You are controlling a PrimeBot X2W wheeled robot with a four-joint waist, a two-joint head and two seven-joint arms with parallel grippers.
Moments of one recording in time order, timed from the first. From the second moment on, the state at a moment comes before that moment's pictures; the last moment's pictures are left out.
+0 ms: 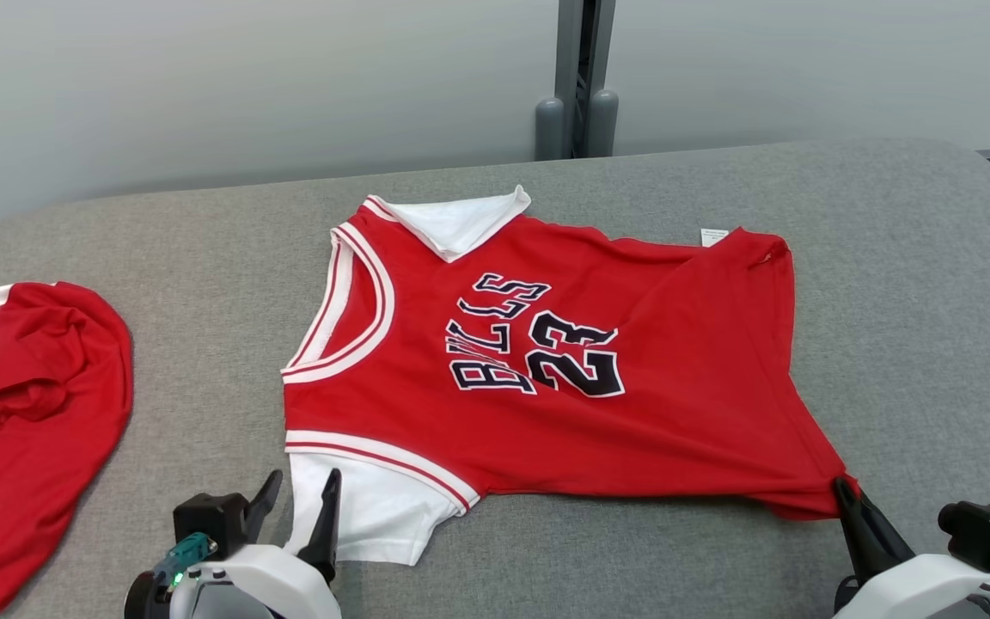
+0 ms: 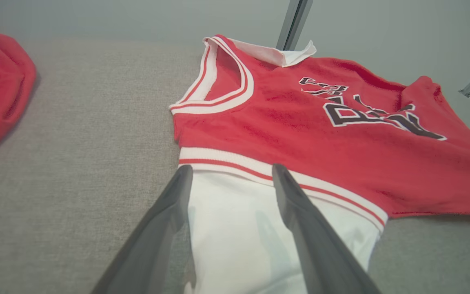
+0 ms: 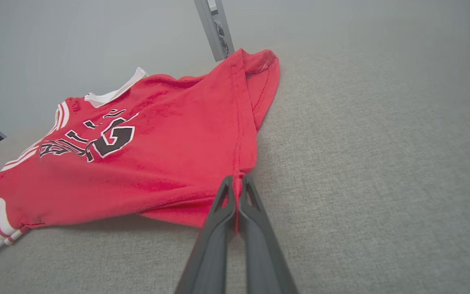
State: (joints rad) left arm -0.15 0.10 -0.23 0.55 -0.40 -0.02 -0.17; right arm -0.02 -0.13 0.06 0.33 0.43 0.13 -0.07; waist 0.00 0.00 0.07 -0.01
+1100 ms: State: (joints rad) left arm -0.13 0.20 -0.39 0.50 -0.34 -0.10 -0.02; right arm -0.04 -0.09 0.02 0.32 0.39 0.13 -0.04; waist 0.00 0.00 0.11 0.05
